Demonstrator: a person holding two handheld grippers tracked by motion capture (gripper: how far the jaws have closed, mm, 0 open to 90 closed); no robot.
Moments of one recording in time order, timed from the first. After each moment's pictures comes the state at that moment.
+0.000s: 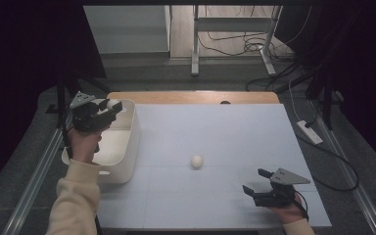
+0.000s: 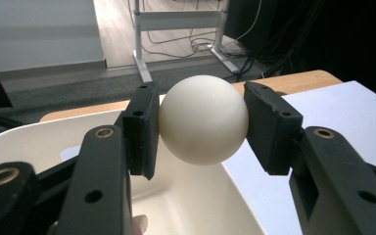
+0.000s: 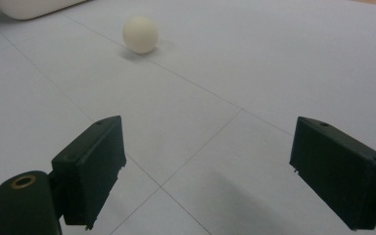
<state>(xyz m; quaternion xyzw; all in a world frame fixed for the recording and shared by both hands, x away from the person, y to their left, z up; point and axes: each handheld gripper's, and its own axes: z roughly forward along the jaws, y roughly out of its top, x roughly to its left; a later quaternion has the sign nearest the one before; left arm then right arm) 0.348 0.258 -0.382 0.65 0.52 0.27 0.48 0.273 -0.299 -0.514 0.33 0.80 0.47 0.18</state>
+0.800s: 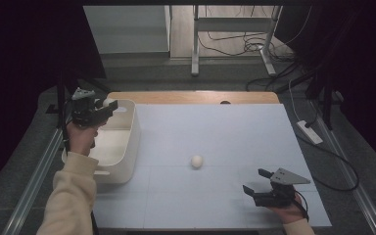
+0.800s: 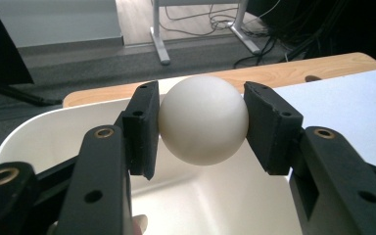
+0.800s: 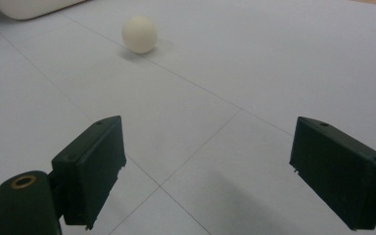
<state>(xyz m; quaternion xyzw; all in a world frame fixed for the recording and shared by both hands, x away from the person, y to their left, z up) 0.373 0.273 -0.391 0.66 0.56 0.26 0.43 0.272 -0.299 -0.514 0.33 0.80 0.47 0.18</state>
